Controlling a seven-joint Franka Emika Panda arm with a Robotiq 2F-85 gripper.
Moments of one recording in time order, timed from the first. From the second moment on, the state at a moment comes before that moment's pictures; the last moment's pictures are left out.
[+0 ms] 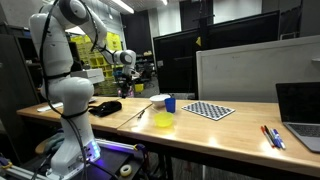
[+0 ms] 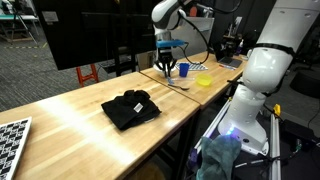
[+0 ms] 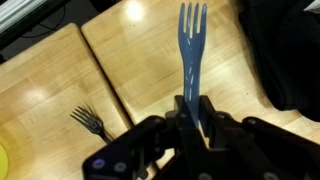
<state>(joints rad) 0.01 -0.04 -0.03 -2.32 0.14 1.93 0.54</state>
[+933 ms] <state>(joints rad) -0.14 -0.09 -0.13 -2.39 0.13 1.90 0.45</state>
